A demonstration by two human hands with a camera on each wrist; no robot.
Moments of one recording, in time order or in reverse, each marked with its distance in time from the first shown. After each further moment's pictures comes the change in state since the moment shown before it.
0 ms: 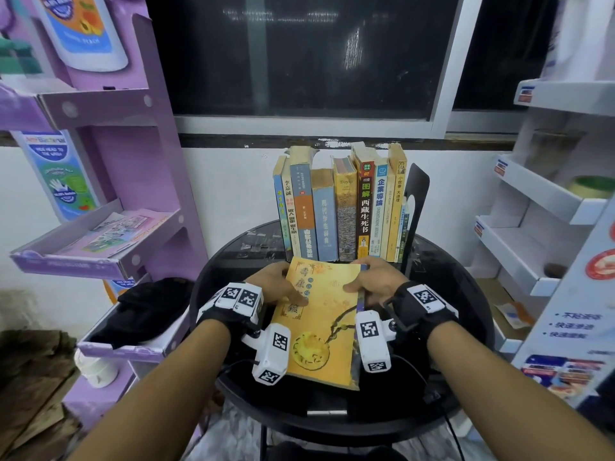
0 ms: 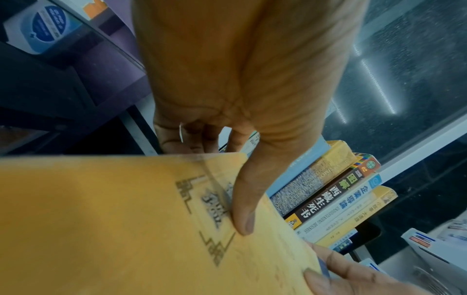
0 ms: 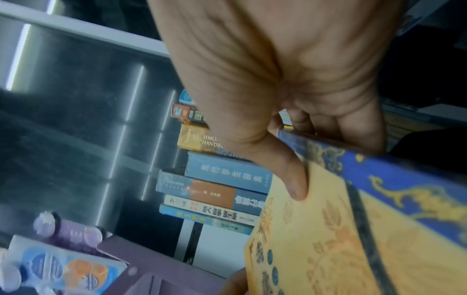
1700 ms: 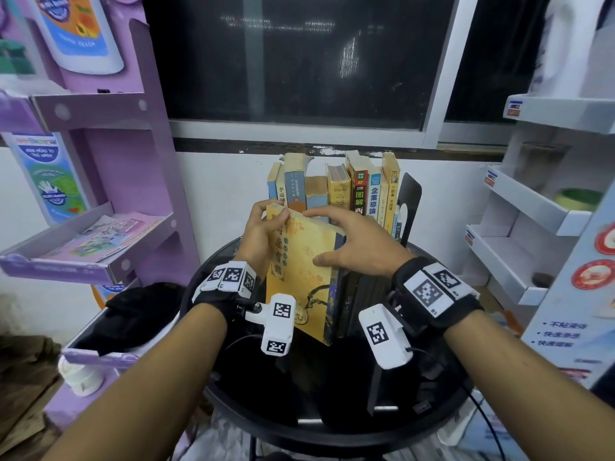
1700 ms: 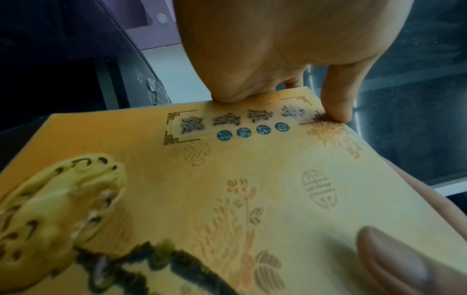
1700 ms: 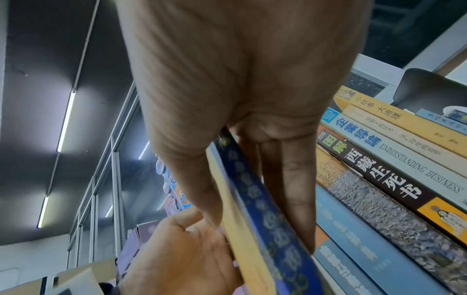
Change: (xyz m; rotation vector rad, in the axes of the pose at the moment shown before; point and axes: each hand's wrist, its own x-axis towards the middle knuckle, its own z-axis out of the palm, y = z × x) left_hand 0.004 0.043 -0.020 -0.985 0.272 0.574; right_hand -0.099 -0.083 -0.009 -0.559 0.022 -0.789
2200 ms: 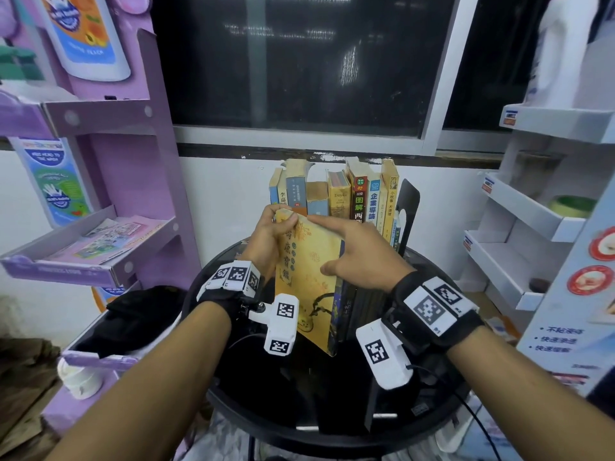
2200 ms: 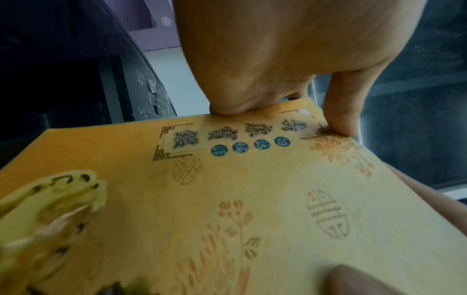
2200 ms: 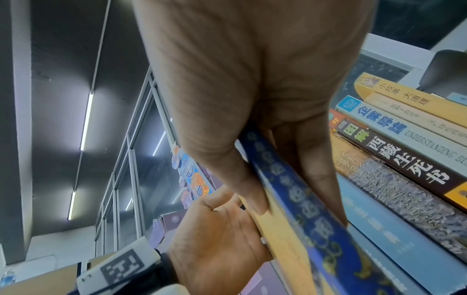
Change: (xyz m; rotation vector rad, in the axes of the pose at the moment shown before) left_hand -0.004 0.005 0.010 -0.013 -0.092 -0.030; right_hand -0.013 -0.009 0.004 -0.033 0.039 0.055
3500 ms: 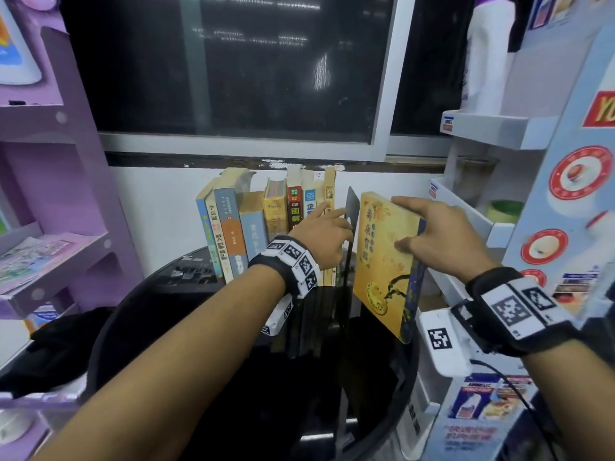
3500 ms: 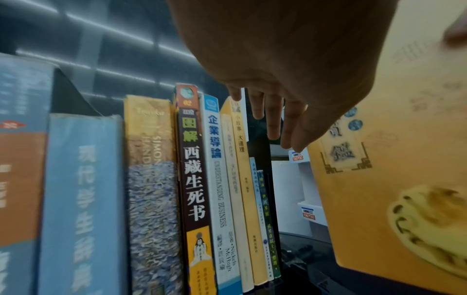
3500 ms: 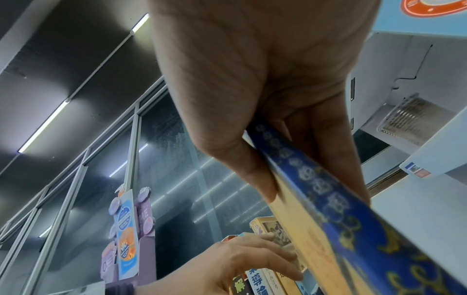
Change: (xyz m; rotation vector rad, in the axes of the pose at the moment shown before) left_hand 0.075 -0.047 0.164 1.967 -0.617 0.639; right_hand -0.049 0.117 -0.145 -0.179 0.334 0.275
